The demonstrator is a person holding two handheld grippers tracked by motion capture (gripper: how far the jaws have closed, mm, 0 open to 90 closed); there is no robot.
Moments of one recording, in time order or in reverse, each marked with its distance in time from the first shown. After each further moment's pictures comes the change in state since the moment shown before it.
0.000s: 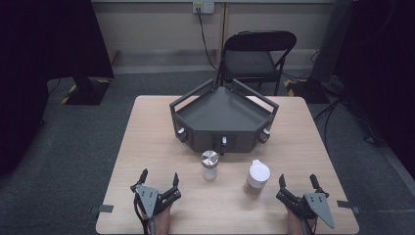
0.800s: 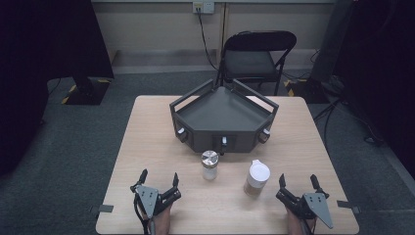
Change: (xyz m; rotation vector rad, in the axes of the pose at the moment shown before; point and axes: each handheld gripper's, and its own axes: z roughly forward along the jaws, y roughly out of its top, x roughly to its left) left arm -0.001 0.000 0.000 0.001 0.007 0.002; right arm 0.005 0.001 0.000 0.007 -0.022 -0.018
